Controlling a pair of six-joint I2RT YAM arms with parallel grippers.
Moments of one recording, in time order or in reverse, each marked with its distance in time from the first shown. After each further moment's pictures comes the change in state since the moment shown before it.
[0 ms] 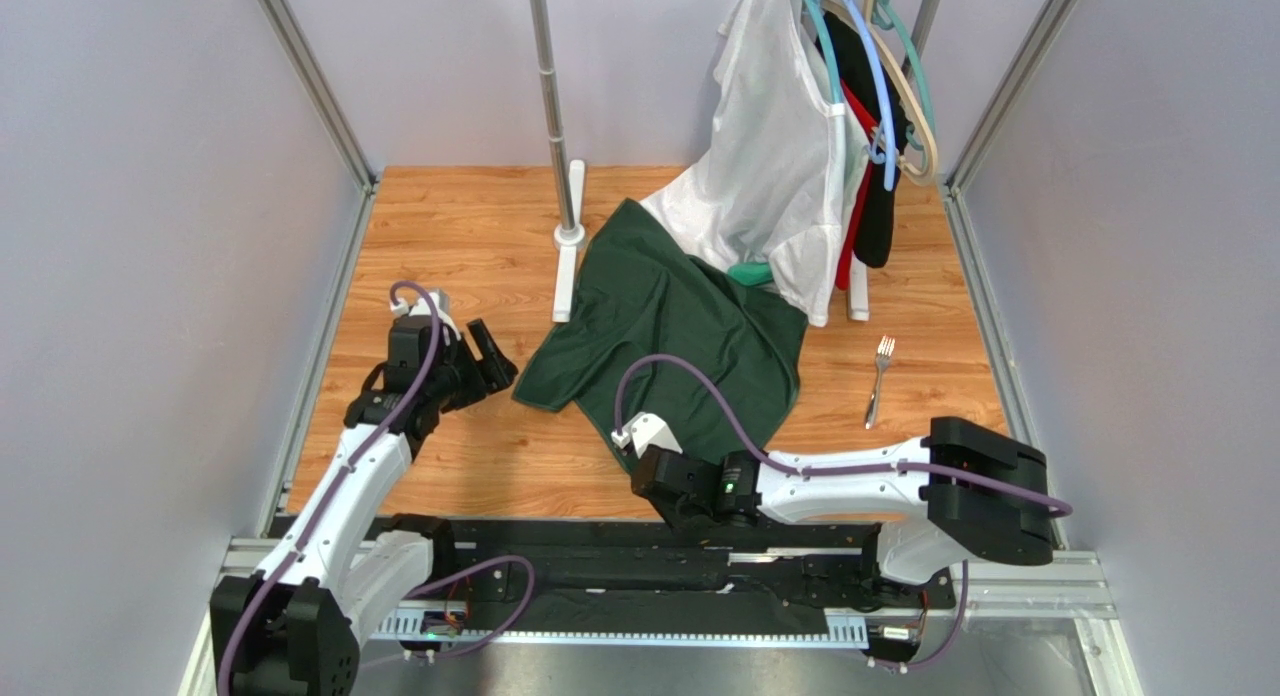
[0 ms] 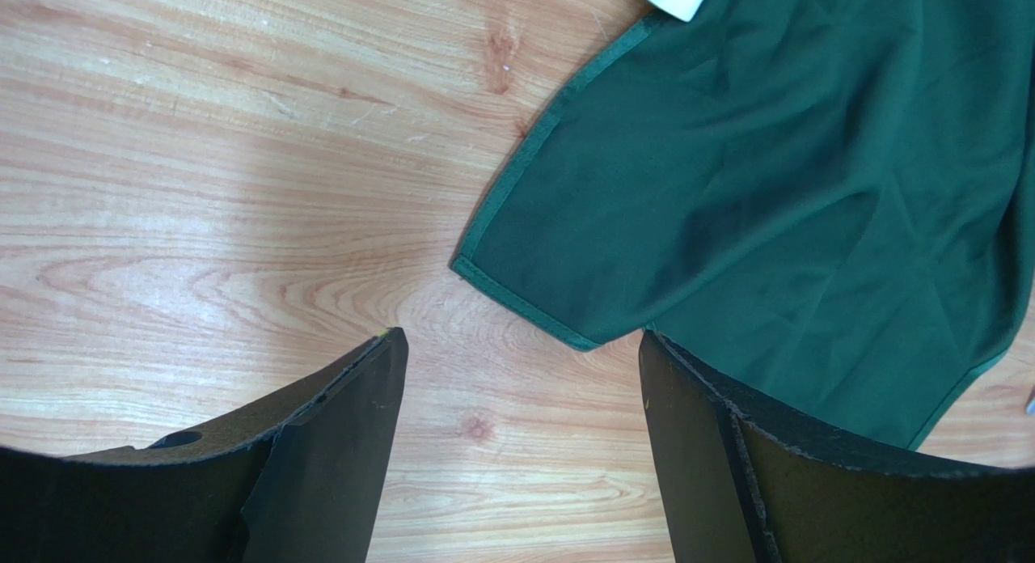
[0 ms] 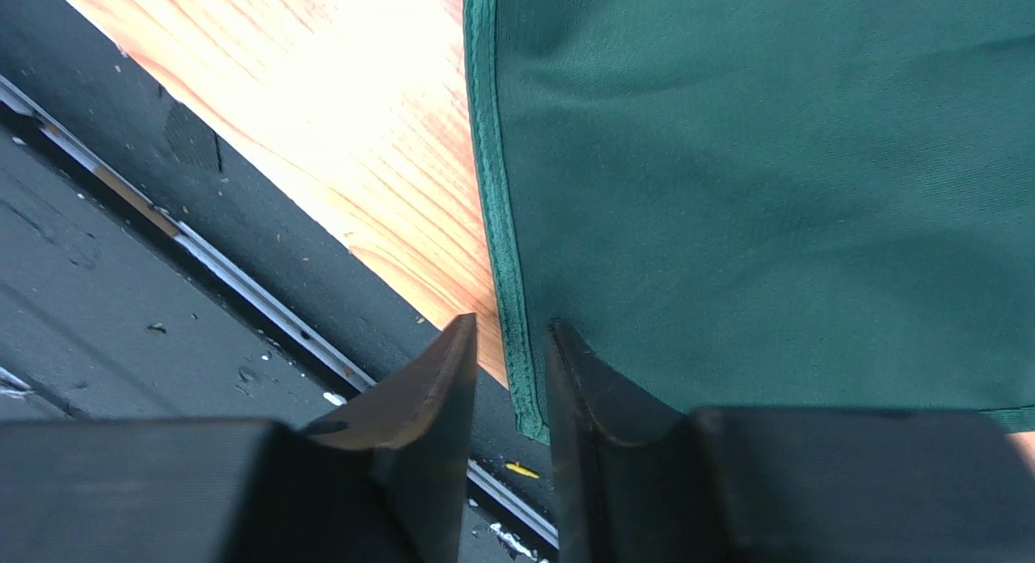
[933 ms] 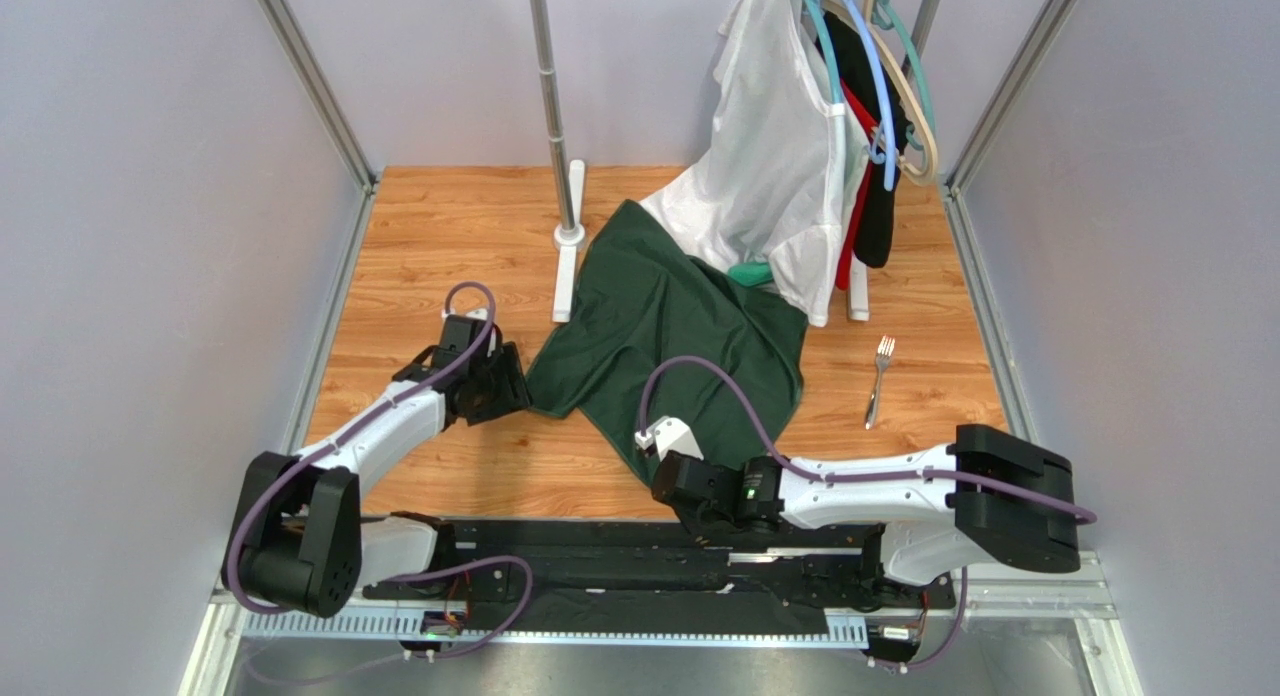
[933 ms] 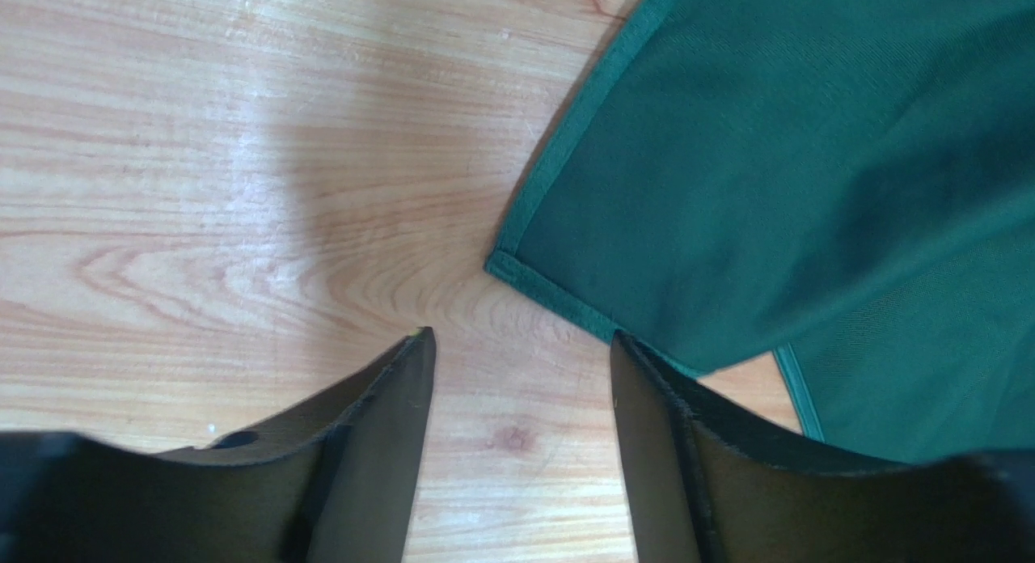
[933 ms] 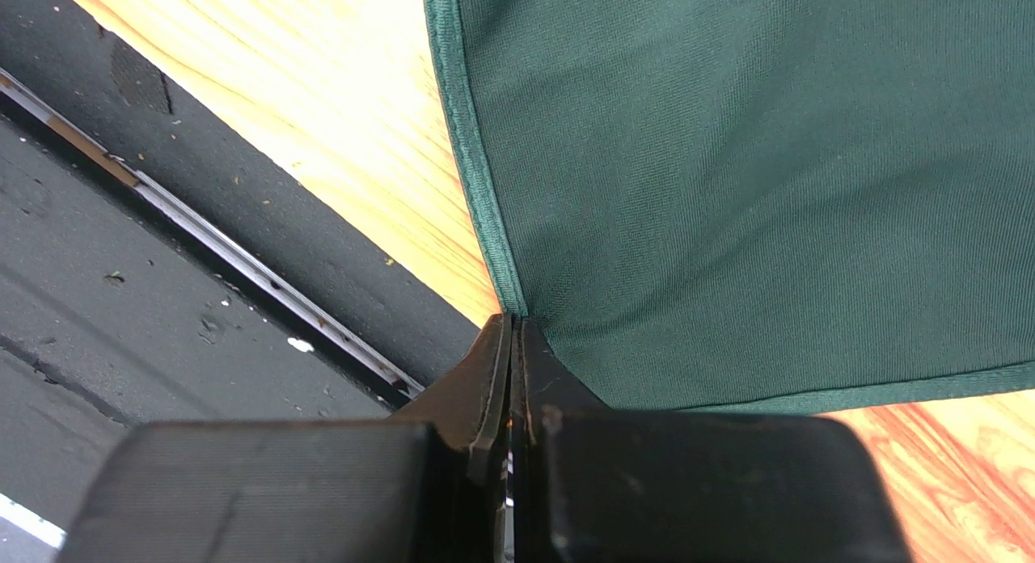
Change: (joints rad) left arm -0.127 0.327 0.008 0.037 -0.070 0.008; right arm 0.001 -0.083 -0.092 -0.011 -0.018 0.084
